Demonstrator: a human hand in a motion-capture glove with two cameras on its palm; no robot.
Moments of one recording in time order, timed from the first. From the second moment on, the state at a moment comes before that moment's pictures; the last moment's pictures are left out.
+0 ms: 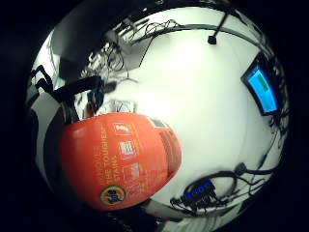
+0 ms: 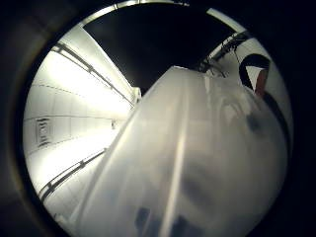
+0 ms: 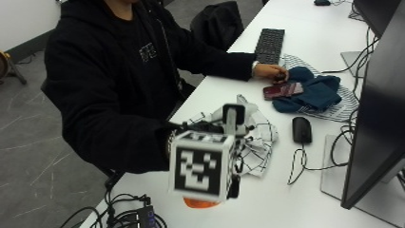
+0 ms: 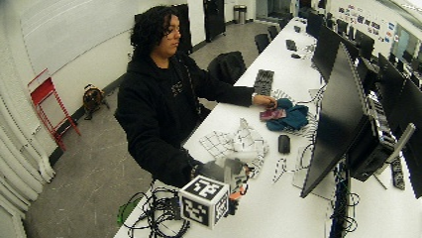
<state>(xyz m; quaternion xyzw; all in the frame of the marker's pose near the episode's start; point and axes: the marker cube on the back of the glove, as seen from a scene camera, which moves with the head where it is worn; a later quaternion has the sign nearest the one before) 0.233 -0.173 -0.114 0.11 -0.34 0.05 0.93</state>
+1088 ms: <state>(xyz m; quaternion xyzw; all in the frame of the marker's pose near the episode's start) 0.070 -0.153 -0.020 -0.36 0.22 0.06 0.90</state>
